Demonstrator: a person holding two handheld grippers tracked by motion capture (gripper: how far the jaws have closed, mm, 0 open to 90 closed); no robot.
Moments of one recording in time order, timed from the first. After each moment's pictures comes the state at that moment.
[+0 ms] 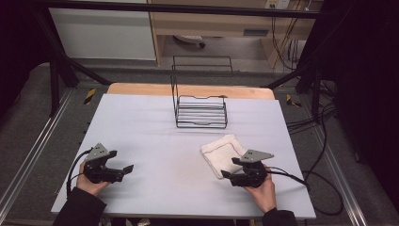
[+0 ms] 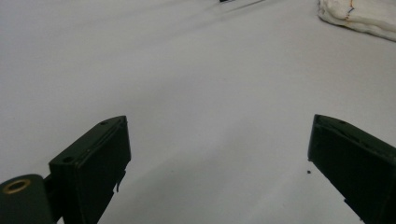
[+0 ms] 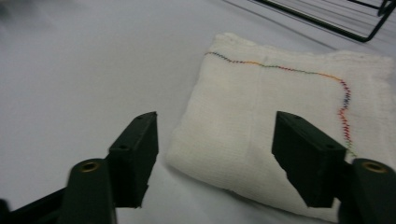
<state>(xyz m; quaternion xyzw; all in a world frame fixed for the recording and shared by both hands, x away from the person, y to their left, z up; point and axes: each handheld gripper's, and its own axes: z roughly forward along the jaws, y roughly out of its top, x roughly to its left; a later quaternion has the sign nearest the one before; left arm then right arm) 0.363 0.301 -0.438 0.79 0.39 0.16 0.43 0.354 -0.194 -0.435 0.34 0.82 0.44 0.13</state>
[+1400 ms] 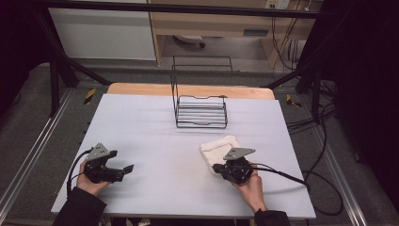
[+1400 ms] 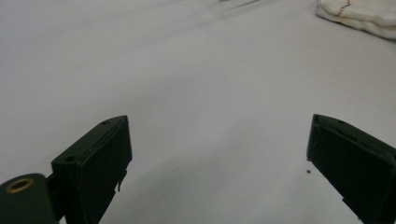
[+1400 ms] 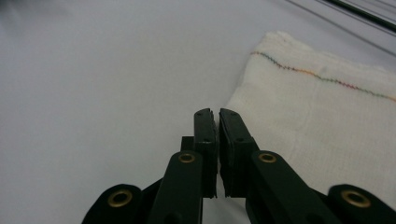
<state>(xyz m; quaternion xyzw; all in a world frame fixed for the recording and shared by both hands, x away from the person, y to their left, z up) 0.364 0.300 -0.438 0.80 0.39 0.17 0.43 0.362 -0.152 -0.429 0.33 0.85 0.40 0.10</state>
